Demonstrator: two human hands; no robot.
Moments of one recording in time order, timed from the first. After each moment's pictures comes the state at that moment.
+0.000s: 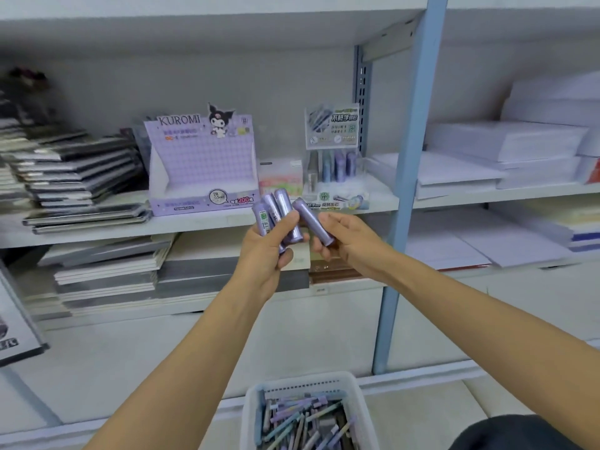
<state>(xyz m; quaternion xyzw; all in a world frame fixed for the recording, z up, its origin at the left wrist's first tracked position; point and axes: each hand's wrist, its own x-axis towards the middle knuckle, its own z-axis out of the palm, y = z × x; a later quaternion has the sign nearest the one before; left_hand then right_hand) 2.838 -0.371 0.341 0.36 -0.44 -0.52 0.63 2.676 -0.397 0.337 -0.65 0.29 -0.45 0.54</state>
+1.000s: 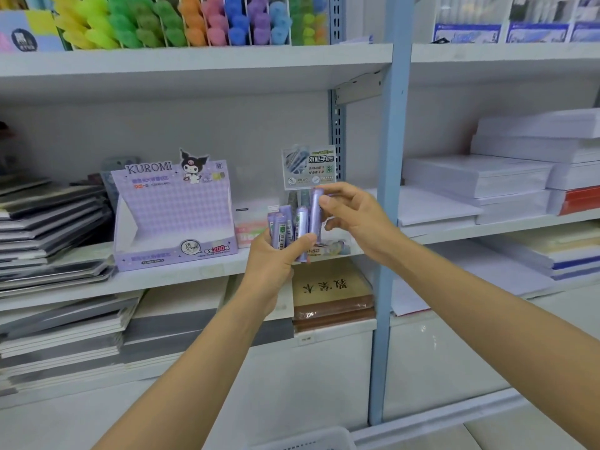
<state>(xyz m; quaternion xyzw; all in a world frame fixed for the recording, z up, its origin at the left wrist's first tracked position) 2.801 -0.415 0.383 0.41 -0.56 -0.44 0.57 2.634 -0.444 0.416 -0.66 0.28 -0.57 0.41</state>
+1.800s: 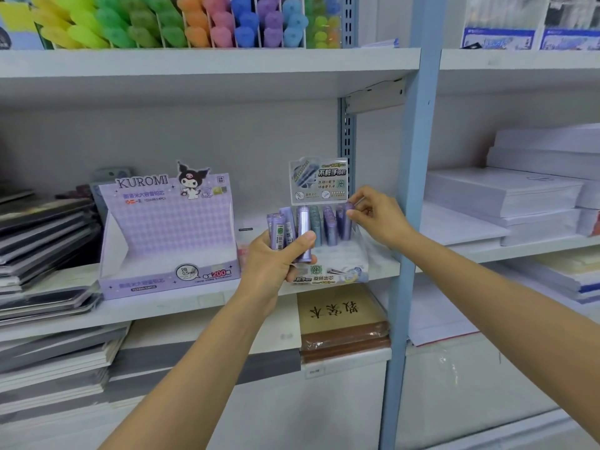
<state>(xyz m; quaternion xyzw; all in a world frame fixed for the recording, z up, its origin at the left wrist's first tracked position) 2.814 -0.464 0.401 0.36 -0.56 -0.47 0.58 2.597 -0.549 0.419 -0.72 0.51 -0.47 0.07</state>
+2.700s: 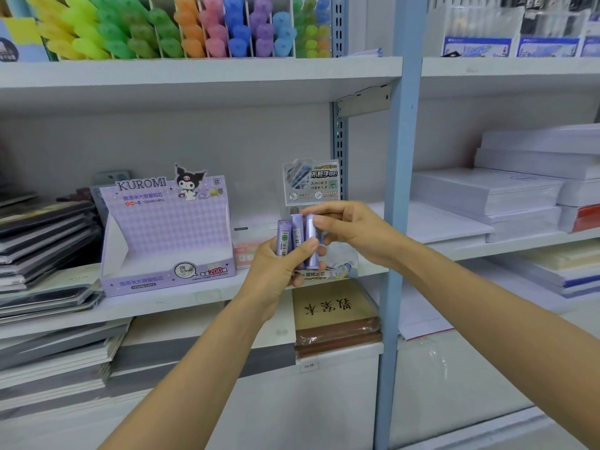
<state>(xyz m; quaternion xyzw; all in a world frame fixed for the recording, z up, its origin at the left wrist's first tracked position) 2.806 -0.451 0.395 0.35 -0.60 -0.49 0.53 2.629 -0.486 0.430 -0.74 0.31 -0.45 0.39</state>
